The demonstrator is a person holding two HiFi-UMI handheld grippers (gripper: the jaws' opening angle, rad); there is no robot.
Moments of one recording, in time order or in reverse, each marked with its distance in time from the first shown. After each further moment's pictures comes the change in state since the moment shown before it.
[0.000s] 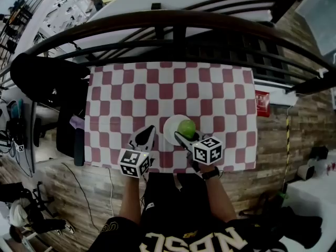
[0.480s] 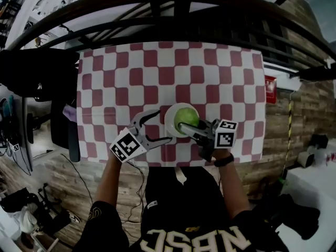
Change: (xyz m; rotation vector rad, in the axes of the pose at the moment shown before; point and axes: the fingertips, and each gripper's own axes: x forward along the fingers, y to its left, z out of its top) left arm 0.029 -0.043 -0.044 0.386 0.161 -0.649; right arm 0.000 0.018 0.026 0.278 -0.072 0.485
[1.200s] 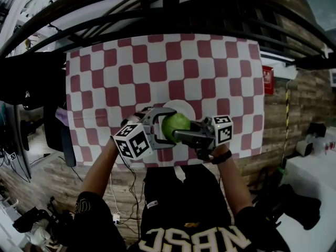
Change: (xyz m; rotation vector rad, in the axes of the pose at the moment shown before) left arm 0.044 -0.038 0.002 0.320 0.149 -0.337; right arm 0.005 0.029 -0.013 0.174 0.004 0.337
